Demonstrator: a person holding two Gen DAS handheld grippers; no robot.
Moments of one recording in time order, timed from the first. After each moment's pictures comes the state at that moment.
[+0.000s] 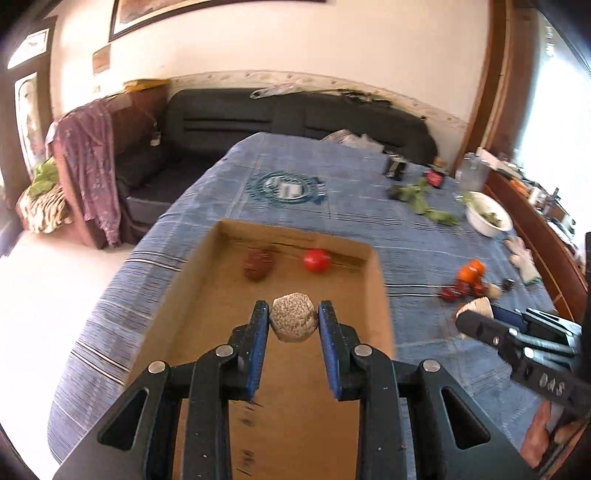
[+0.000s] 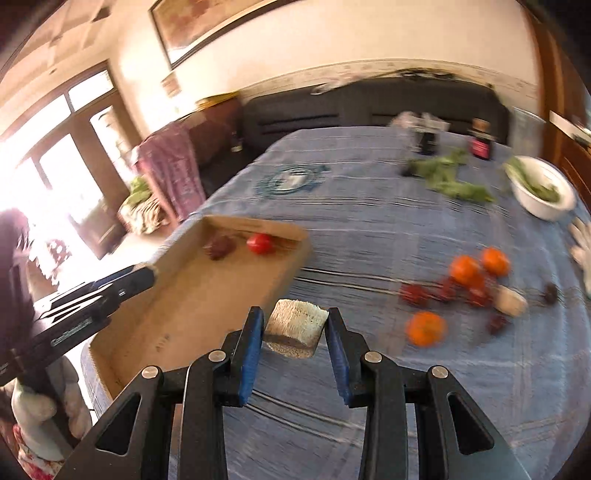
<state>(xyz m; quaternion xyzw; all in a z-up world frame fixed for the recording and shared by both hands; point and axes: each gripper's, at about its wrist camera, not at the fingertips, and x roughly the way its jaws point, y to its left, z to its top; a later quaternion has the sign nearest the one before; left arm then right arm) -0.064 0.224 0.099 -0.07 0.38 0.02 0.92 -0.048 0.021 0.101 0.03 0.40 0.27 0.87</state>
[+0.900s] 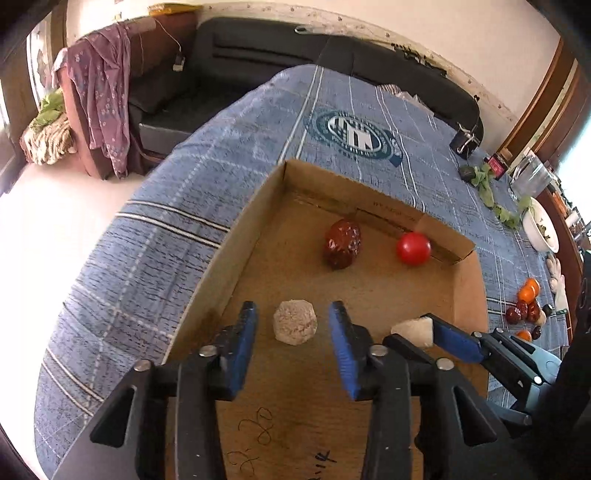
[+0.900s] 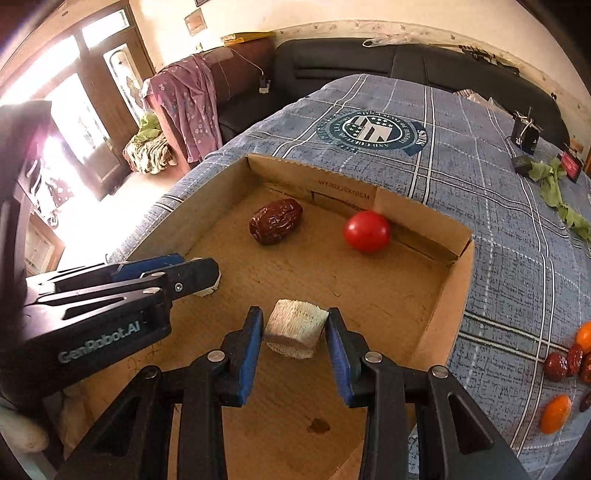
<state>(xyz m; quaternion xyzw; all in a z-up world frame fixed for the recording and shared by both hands) 0.008 0.294 0.038 -0.14 0.48 0.05 0.87 0.016 0.150 0.036 -0.05 0.46 0.29 0.84</state>
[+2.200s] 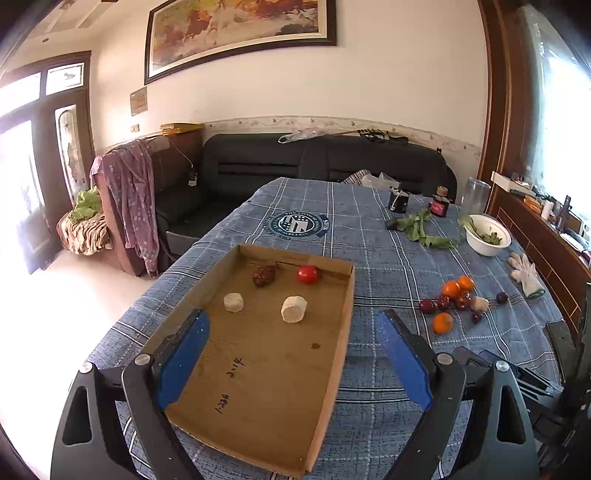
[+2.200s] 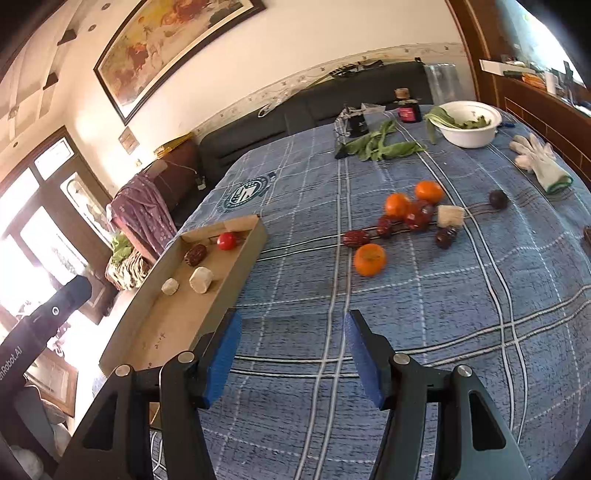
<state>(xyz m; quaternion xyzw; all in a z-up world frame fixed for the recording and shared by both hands) -0.151 0.143 0.143 -0.03 0.29 0.10 0.95 -0.109 -0.070 0.076 0.16 0.38 0.18 0.89</state>
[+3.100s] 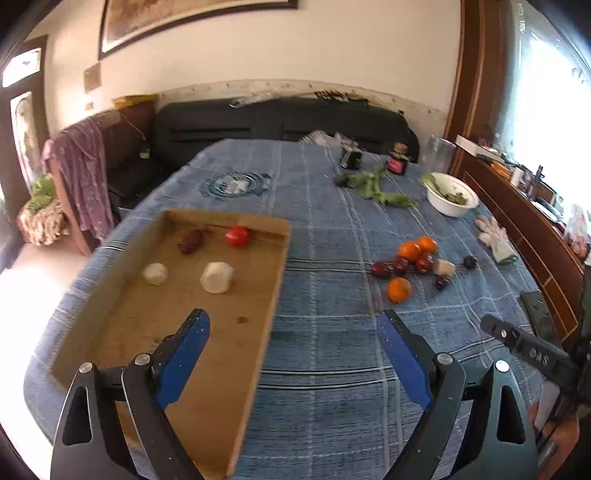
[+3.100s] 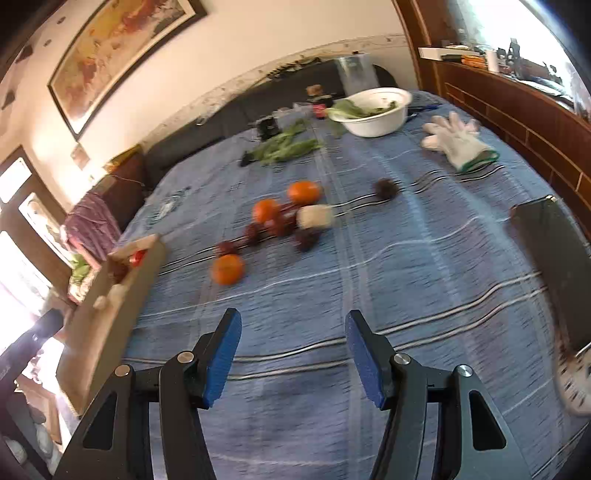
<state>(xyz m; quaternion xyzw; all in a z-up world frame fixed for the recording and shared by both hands) -0.109 0.098 0.105 -0.04 0.36 0.00 0.93 -0.090 -0.184 0.055 0.16 0.41 0.08 0.90</state>
